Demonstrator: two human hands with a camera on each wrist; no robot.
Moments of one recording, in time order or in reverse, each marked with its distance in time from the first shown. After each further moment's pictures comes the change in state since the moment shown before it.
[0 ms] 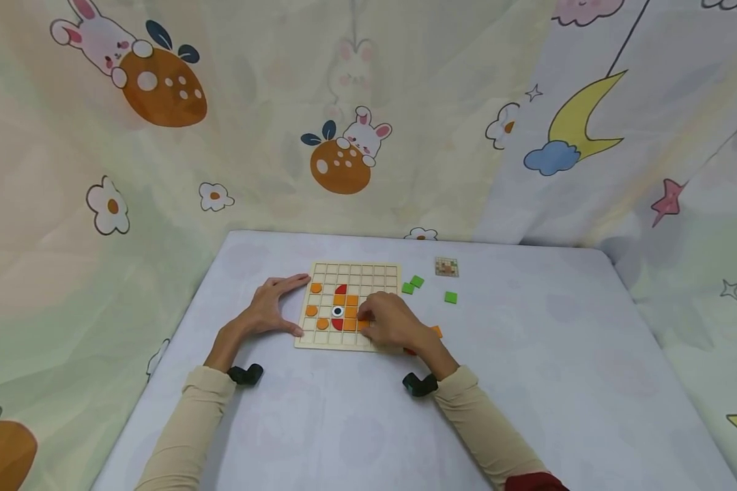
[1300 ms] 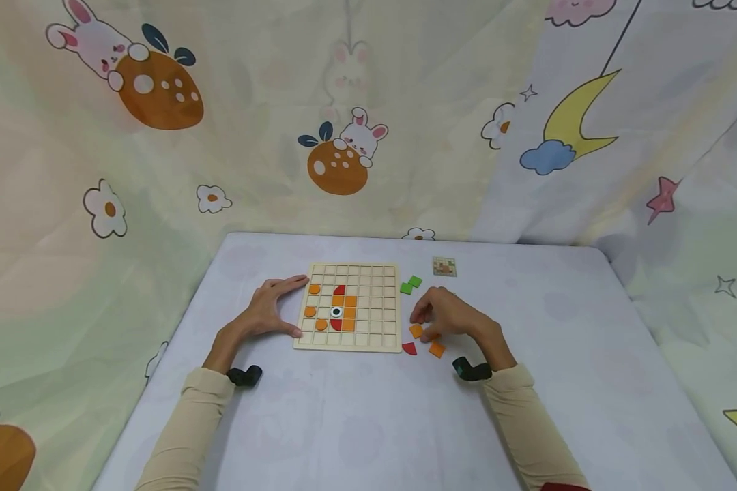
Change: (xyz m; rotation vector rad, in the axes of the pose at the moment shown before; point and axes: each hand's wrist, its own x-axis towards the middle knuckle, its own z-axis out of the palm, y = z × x) left_hand 0.000 0.002 -0.001 -0.007 -0.004 -0.007; right_hand -0.046 0.084 -0.068 0.218 -0.216 0.117
